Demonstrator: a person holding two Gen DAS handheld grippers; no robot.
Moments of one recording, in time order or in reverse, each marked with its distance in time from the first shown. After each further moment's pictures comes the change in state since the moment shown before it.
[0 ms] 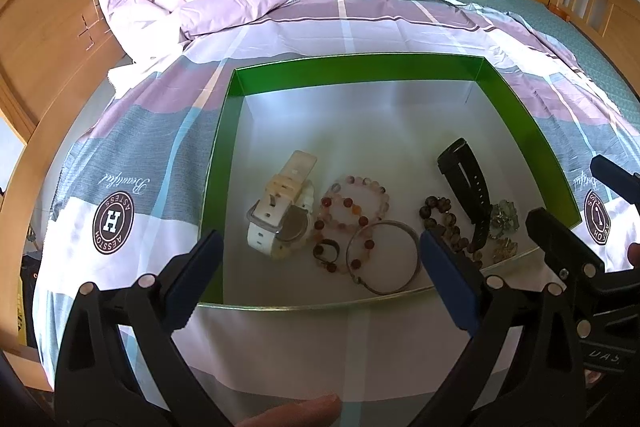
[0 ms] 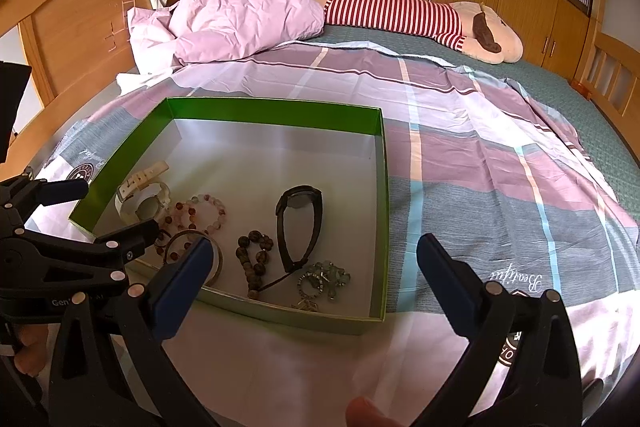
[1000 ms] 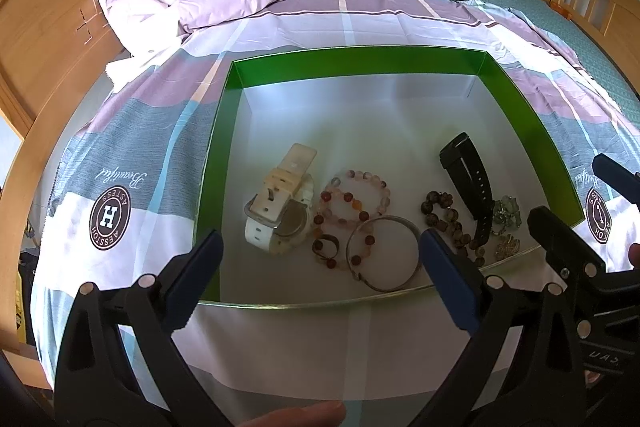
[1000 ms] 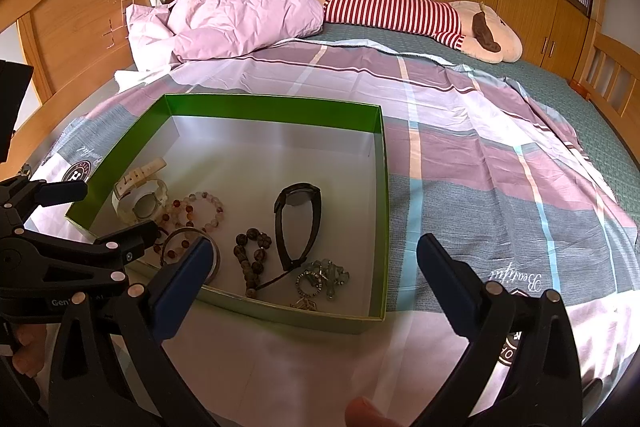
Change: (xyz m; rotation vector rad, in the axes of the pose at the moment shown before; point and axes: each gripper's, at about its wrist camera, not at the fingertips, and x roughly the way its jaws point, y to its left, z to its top) left arm 0.004 0.000 -0.001 -0.004 0.018 -0.003; right arm 0.001 -0.005 -0.003 -0.006 0.003 0.001
